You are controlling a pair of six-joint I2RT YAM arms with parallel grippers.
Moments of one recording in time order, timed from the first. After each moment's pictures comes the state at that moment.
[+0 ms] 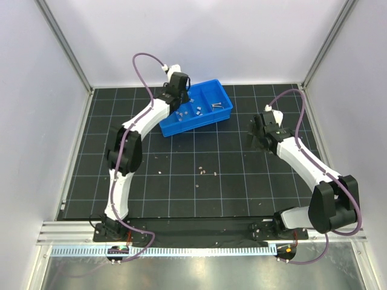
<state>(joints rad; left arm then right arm) -0.48 2.15 1.90 -0.31 -0.34 -0.49 0.28 1.35 0.97 -0.62 0.35 0.47</state>
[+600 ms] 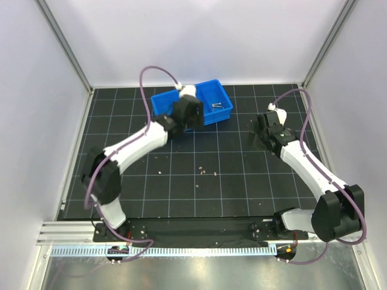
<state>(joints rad) -0.64 1.81 1.53 -0.37 -0.33 -0.45 0.28 1.30 0.98 -0.63 0.36 0.48</state>
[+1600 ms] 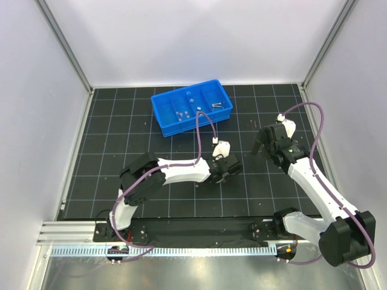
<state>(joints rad) -1.14 2.04 1.40 -0.52 -0.51 -0.84 0.28 1.07 0.84 -0.68 0.37 0.55</state>
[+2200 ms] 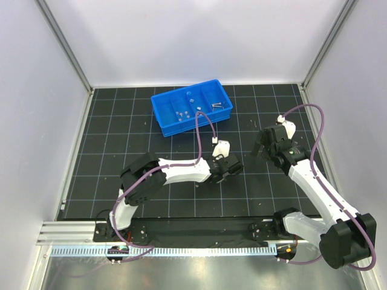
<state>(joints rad) -1.14 2.04 1.41 -0.50 -0.53 -0.87 0.28 1.05 0.82 -0.68 0.35 0.55</state>
